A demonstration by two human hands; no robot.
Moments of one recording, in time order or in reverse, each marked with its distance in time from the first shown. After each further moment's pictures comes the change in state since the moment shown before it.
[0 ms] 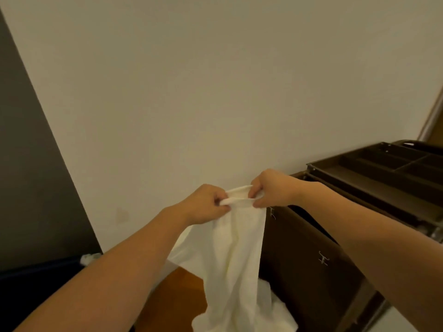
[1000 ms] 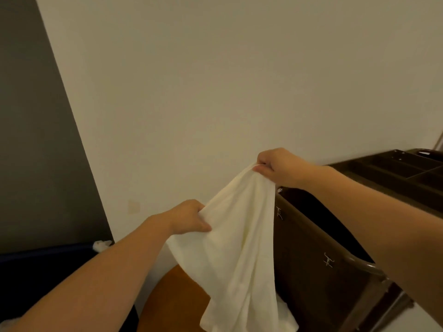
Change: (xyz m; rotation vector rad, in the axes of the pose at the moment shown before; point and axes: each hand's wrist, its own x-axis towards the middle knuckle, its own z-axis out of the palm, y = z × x) left_hand -0.047 -0.043 -0.012 0.025 -0.146 -0.305; right_hand 0.005 -0.013 -0.028 -0.125 0.251 -0.129
